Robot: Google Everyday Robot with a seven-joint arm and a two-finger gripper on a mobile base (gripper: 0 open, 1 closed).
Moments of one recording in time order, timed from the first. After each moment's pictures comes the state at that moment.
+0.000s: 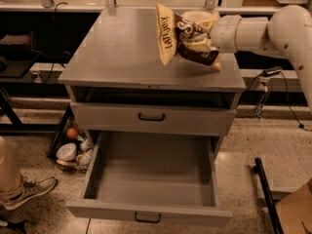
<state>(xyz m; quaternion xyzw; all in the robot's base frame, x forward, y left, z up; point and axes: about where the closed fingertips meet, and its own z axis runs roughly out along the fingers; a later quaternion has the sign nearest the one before) 0.734 -0.126 0.938 -0.56 0.56 0.08 0.61</state>
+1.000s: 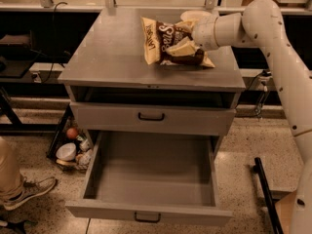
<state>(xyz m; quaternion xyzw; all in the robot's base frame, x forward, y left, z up) 0.770 -0.082 0.903 -0.58 0.58 0.12 0.55</state>
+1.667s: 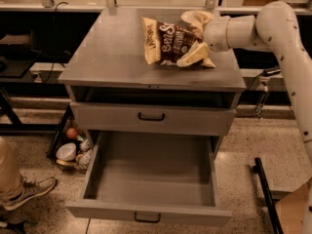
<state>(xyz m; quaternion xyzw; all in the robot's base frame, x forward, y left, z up) 0.766 -0.111 0.909 -0.55 0.60 0.14 0.57</state>
